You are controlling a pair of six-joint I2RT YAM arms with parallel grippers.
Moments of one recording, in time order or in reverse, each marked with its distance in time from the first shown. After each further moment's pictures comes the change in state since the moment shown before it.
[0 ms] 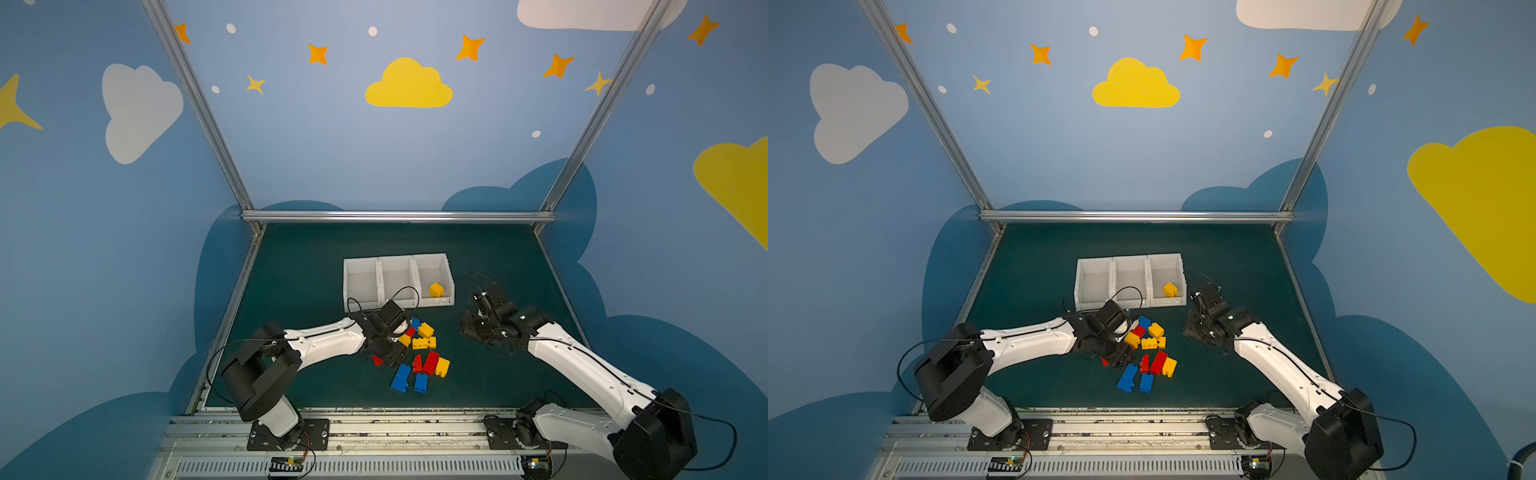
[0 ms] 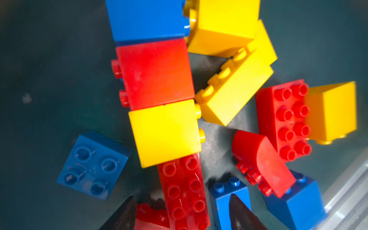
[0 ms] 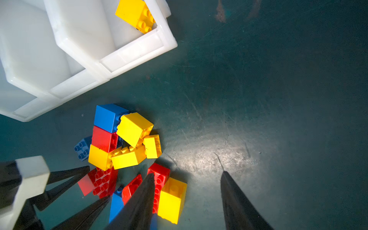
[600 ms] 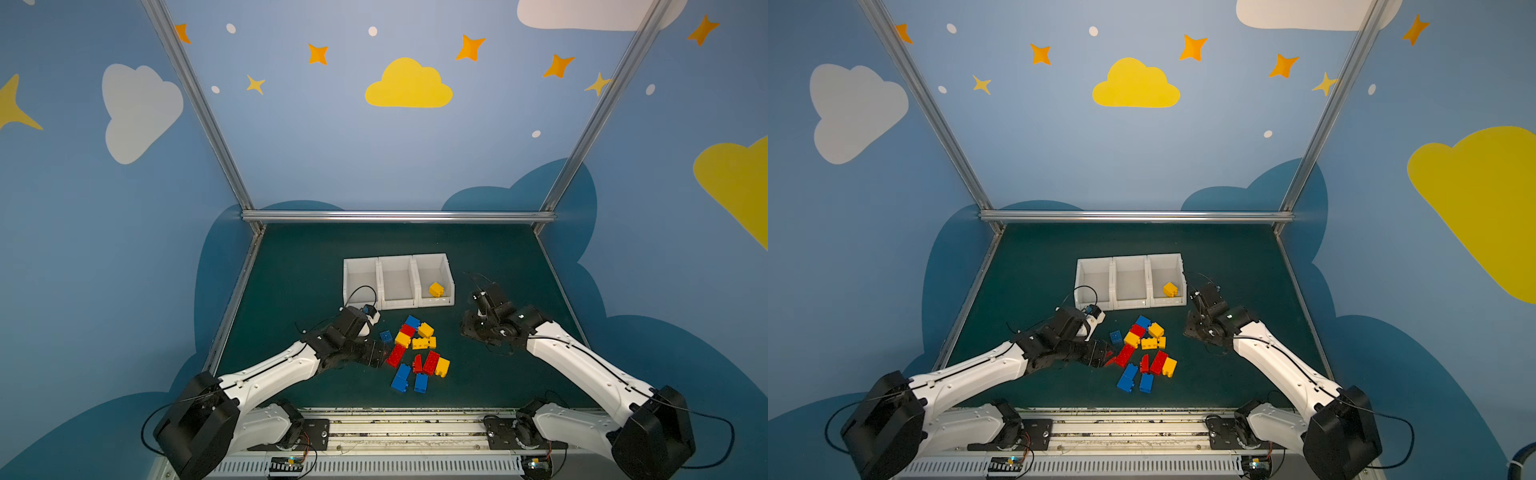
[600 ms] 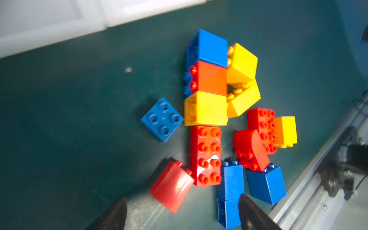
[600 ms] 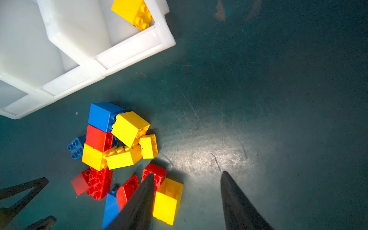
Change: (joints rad) left arm 0.134 -0.384 -0.303 0.170 0.086 -0.155; right arm -0.005 0.014 0.000 0.001 -0.002 -0.022
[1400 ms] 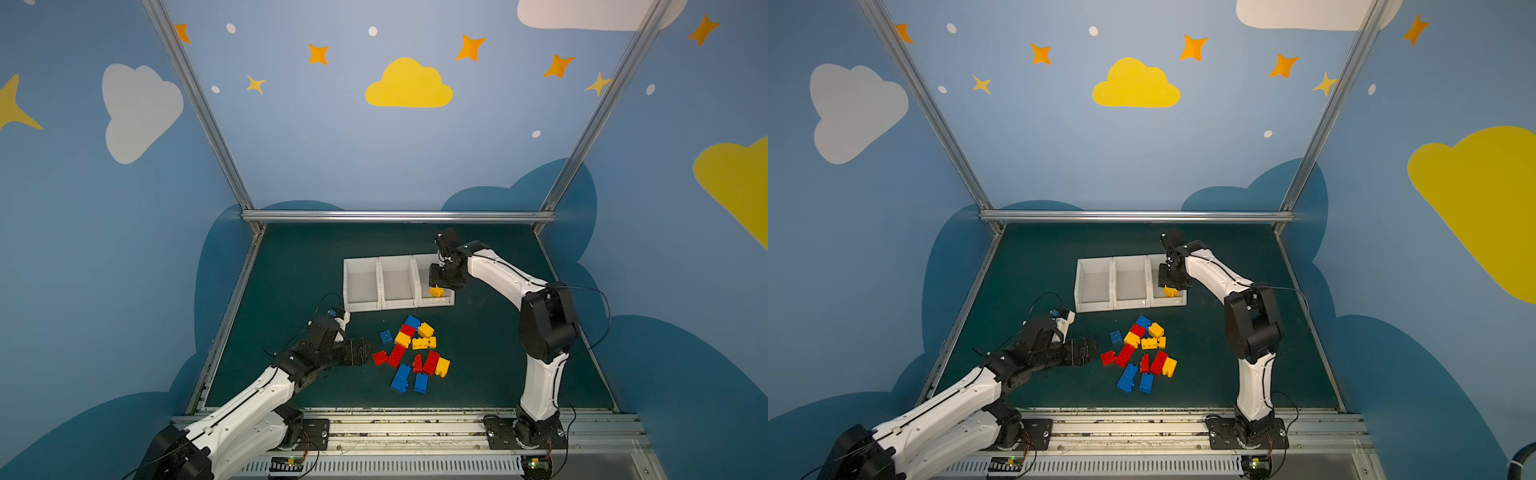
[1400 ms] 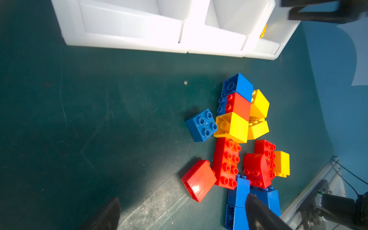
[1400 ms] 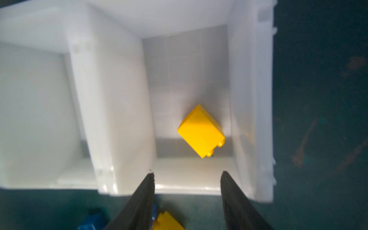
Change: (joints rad) left arm 0.182 -0.327 -0.238 0.058 -0.001 -0.206; right arm -0.068 0.712 0.684 -0.054 -0.073 -0.273
